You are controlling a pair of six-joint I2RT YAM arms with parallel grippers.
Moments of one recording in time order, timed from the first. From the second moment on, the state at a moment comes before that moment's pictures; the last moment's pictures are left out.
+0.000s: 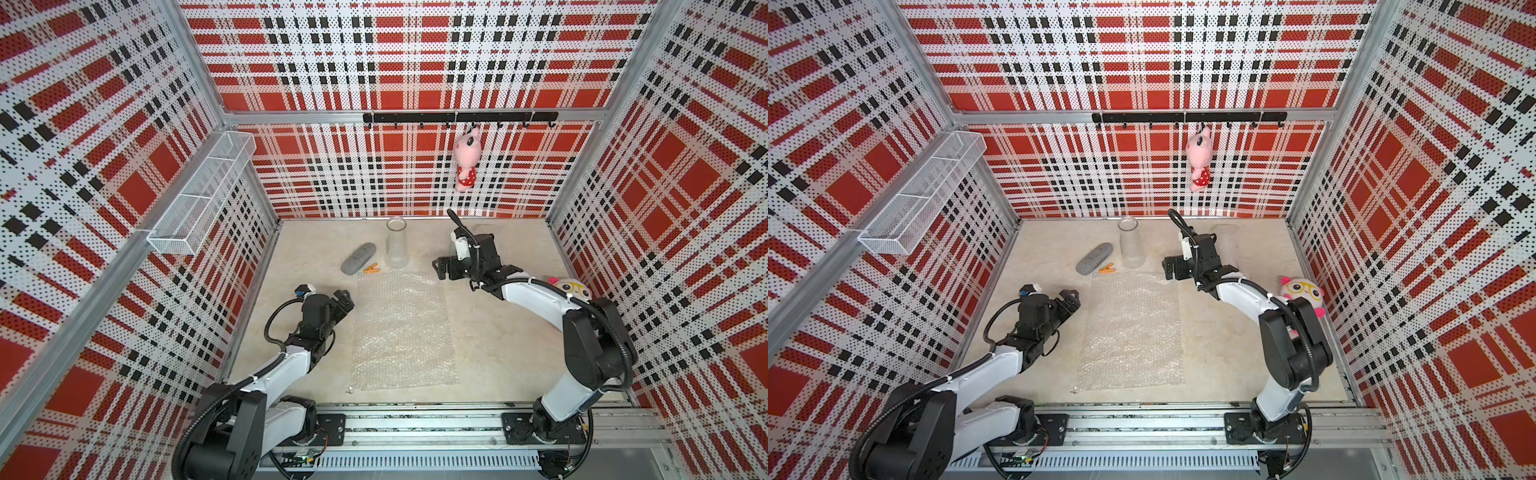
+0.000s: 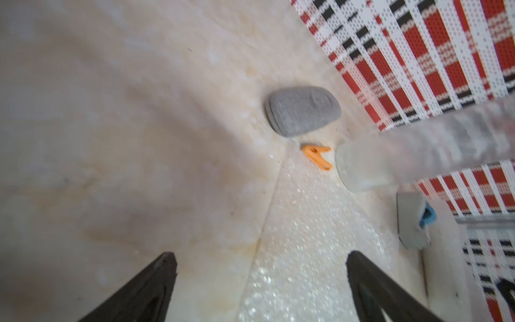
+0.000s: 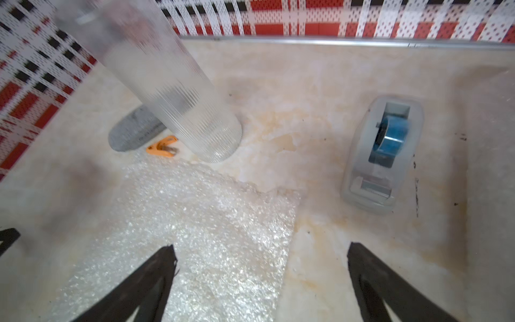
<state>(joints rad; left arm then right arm) -0.18 1.17 0.35 0.26 -0.11 -0.86 0.43 1.65 1.07 0.05 -0.12 0.22</state>
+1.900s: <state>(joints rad) -0.14 1.37 0.35 0.55 -0.07 -0.83 0.67 2.36 1.92 0.14 0.34 0.21</state>
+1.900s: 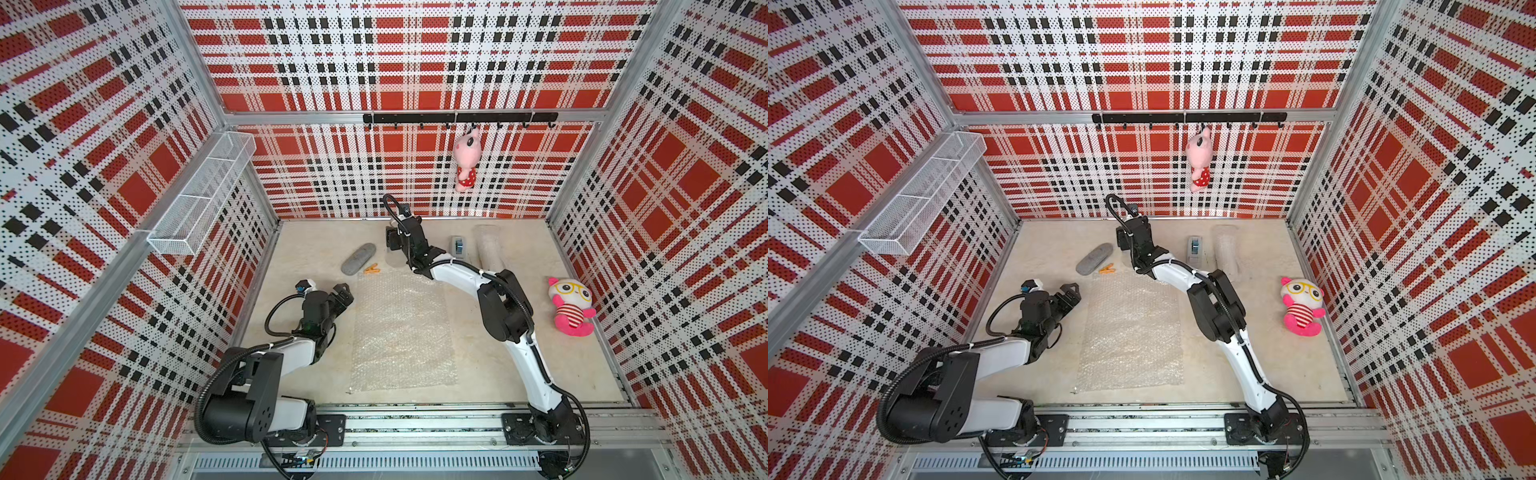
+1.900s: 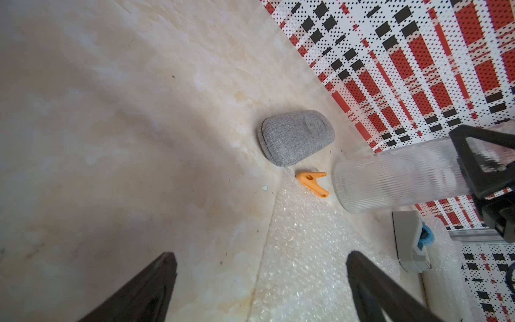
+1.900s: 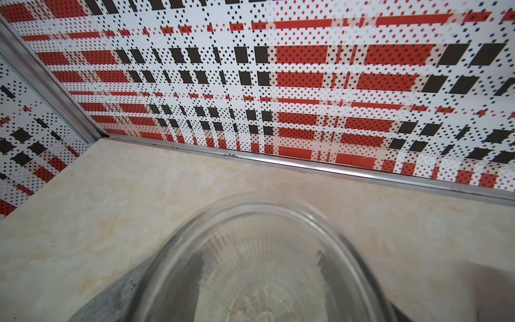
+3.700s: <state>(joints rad) -0.14 1.38 0.35 0.55 -0.06 -0.82 0.88 1.95 0.65 1.16 0.33 1.70</state>
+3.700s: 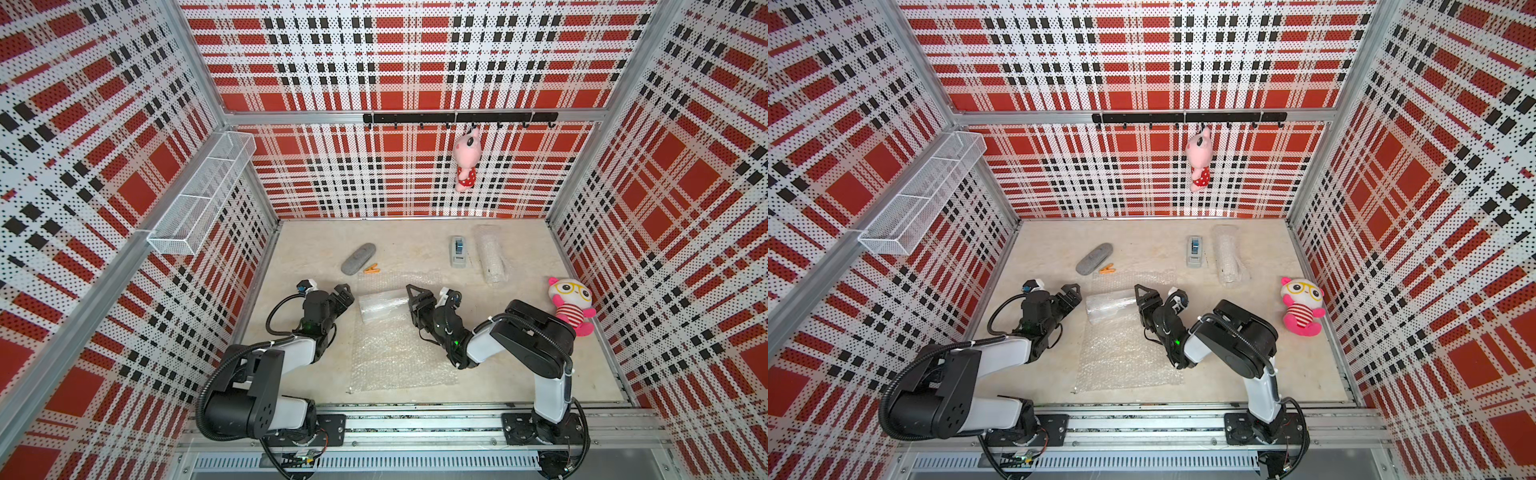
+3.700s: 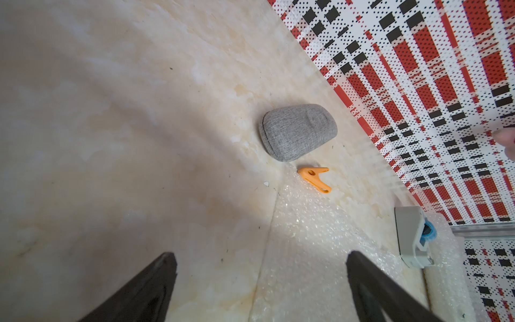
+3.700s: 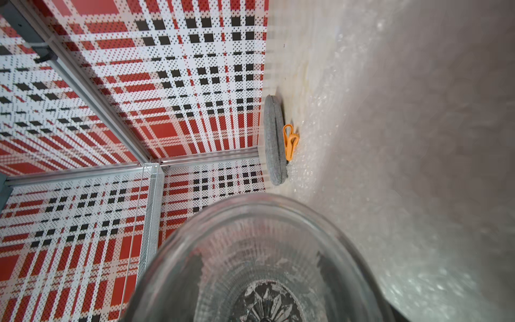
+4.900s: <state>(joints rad) -0.14 1.39 0.35 0.55 -0.06 -0.81 0.94 1.97 0.58 1.07 0.40 1.97</state>
